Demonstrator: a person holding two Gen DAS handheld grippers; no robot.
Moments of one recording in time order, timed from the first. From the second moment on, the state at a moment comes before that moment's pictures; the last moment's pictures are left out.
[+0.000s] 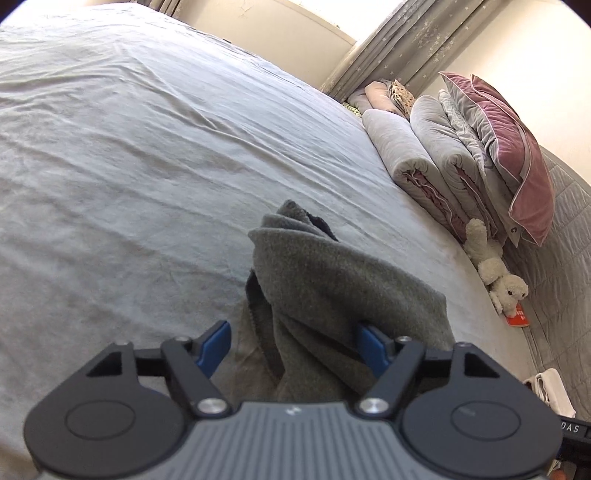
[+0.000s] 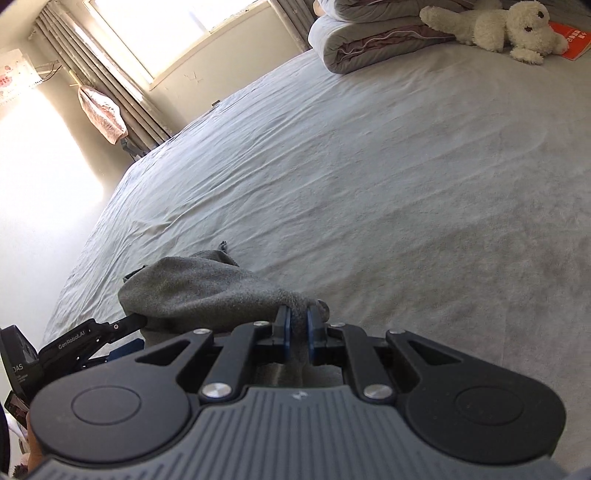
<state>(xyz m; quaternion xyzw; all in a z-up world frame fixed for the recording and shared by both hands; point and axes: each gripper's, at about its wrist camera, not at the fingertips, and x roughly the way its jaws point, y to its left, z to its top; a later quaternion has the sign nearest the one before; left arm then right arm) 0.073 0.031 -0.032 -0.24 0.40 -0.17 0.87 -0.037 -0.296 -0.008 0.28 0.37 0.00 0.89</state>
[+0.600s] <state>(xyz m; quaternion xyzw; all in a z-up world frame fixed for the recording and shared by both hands) -0.016 0.047 0.032 -0.24 0.35 -0.12 0.90 -0.010 -0.279 0.009 0.27 0.32 0.03 0.91</state>
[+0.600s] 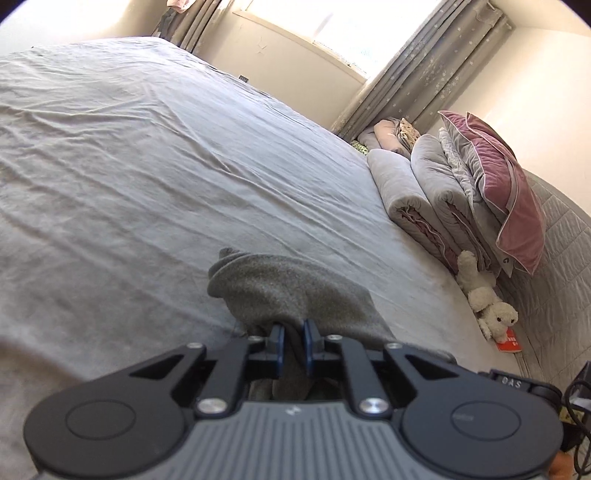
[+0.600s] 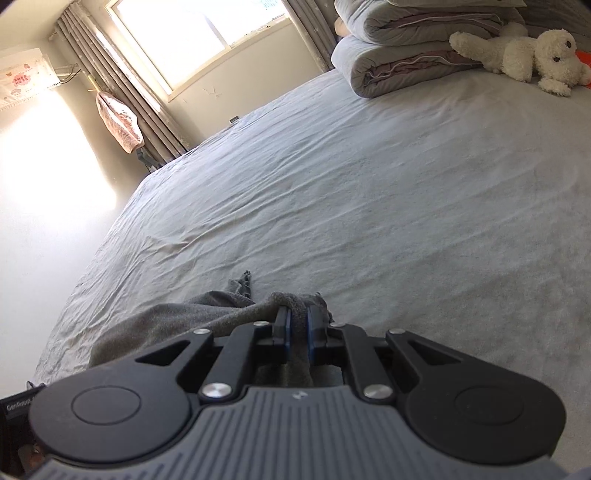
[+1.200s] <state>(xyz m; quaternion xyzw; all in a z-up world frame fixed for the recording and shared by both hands) -0.050 0.055 -0.003 -0.15 0.45 -0.17 0.86 0.003 -0.242 -0.010 0.20 0.38 0.05 0.90</state>
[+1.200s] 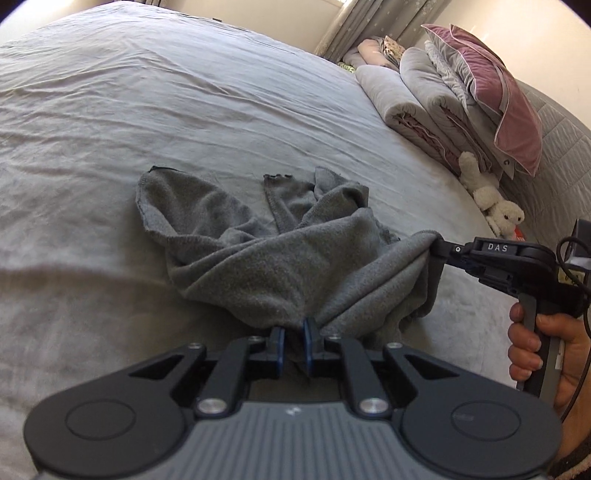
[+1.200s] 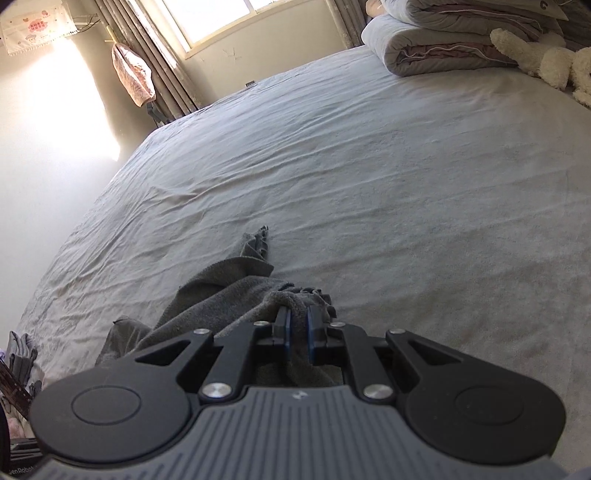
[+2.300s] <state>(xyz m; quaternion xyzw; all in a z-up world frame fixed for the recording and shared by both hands) 0.016 -0.016 0.007 -0.07 0.39 -0.23 0.89 -0.064 -0.244 -0.035 0.17 0.44 0.11 0.87</state>
